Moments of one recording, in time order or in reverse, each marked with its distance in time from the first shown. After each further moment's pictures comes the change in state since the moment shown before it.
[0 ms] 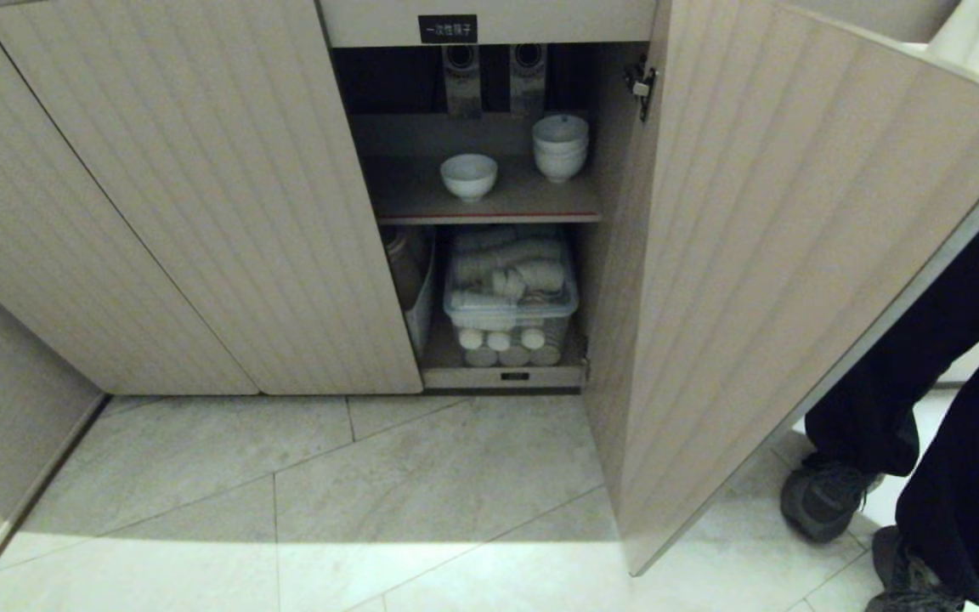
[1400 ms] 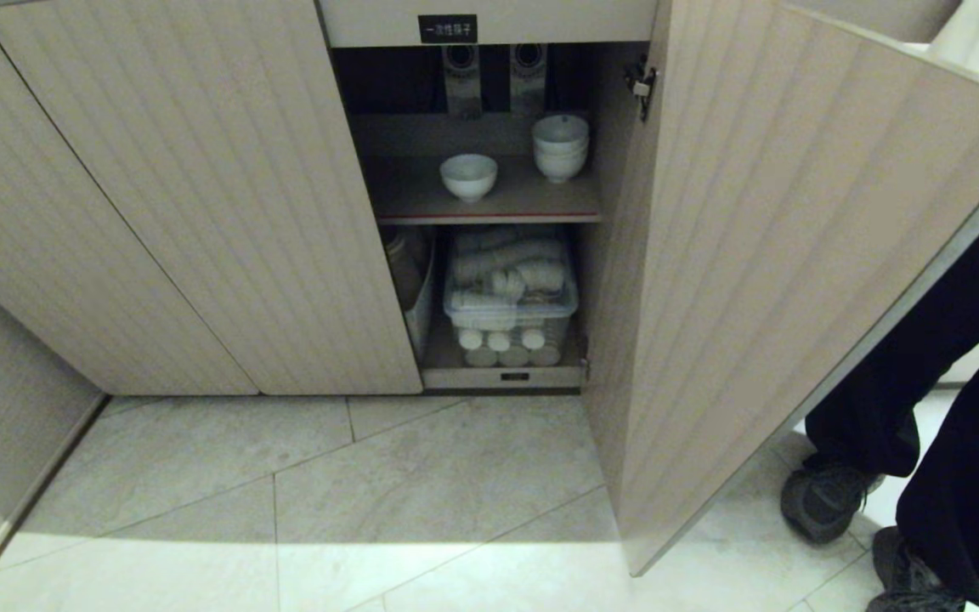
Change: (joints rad) left arm 0.000 0.000 0.000 0.000 0.000 0.000; right arm 0.046 0.427 -0.204 -0.042 0.085 0.044
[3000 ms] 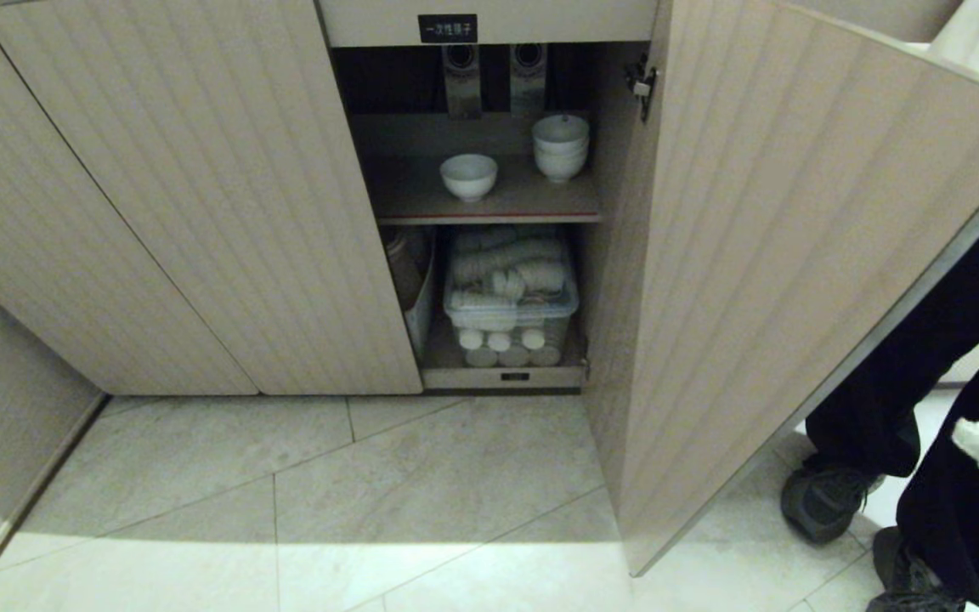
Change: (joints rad) left arm 0.000 0.000 0.000 0.000 0.000 0.000; right arm 0.003 0.437 -0.092 -0.418 0.134 0.010
